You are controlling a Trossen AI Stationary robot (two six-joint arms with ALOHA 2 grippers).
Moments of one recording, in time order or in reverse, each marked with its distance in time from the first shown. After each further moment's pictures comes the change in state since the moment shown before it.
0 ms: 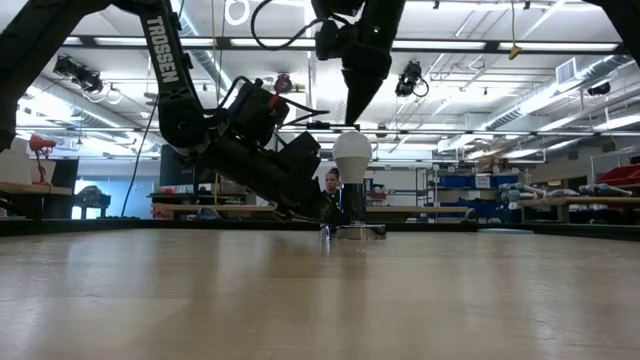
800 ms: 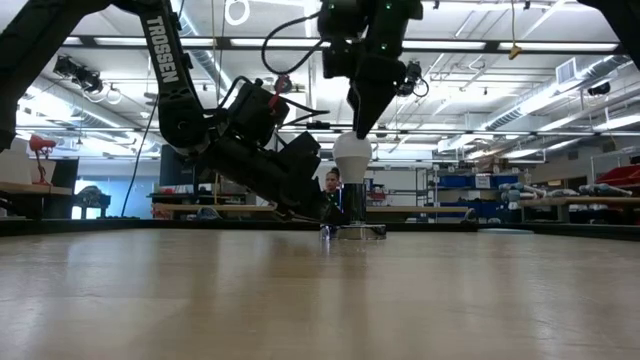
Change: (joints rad) left arm 0.000 0.000 0.000 0.000 0.000 -0.001; right arm -0.061 -0.003 -0.072 0.008 -0.164 -0.124
